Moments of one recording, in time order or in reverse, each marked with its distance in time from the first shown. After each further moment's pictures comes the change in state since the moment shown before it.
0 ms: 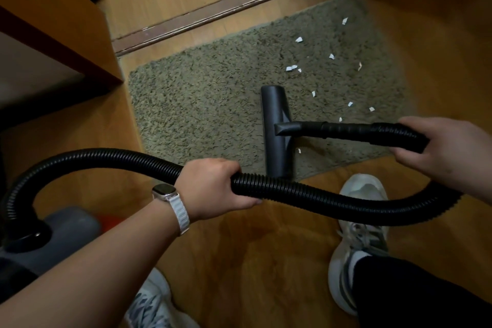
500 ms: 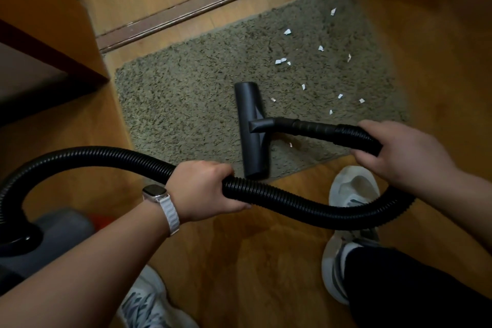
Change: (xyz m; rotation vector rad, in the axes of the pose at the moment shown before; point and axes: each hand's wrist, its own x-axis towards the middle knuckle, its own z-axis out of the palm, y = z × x) left_hand -0.003 0.002 0.008 0.010 -0.026 0.050; right_hand -0.002 -0.019 0.035 -0.079 -0.048 0.015
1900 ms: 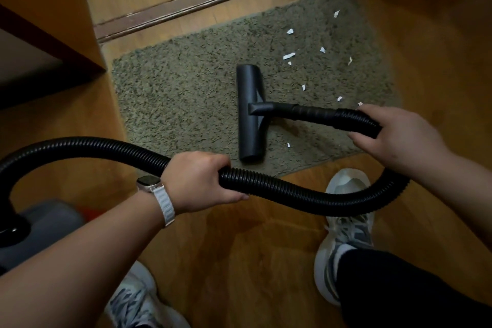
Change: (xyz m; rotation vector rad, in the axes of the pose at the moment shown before) left_hand 0.005 -0.003 -0.002 0.007 -0.008 -0.057; right_hand 0.025 -0.006 -0.014 0.089 0.061 0.062
